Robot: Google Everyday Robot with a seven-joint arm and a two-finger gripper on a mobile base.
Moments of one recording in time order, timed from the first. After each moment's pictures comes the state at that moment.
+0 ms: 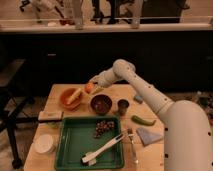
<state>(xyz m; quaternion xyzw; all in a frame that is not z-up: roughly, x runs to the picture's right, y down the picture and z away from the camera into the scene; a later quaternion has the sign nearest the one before) -0.071 -0.013 0.873 -0.20 -0.39 0.05 0.90</state>
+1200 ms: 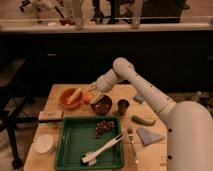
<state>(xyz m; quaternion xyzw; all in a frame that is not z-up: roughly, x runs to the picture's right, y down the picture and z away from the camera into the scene) -0.080 0.037 0.816 -0.29 -0.45 -0.05 0.84</state>
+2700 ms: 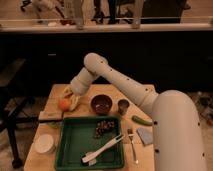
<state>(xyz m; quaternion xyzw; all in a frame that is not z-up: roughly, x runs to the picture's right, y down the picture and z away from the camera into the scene) -0.195 0.064 0.735 -0.28 -0.50 -0.27 0.77</state>
